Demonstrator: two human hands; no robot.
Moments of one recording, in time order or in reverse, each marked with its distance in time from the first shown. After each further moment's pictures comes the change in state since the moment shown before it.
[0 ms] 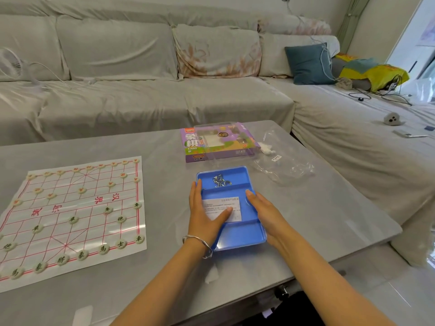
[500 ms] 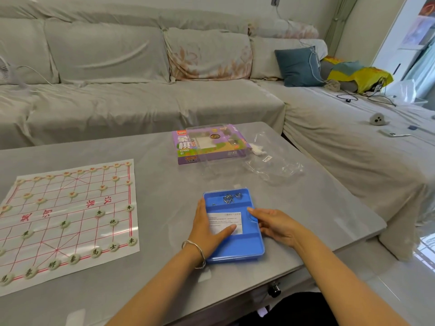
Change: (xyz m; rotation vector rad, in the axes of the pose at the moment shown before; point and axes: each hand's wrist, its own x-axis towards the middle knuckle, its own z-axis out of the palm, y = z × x) left_hand -0.009 -0.023 0.014 0.148 -0.280 -0.118; right_hand 0.001 0.010 -0.054 -0.066 -0.102 0.198
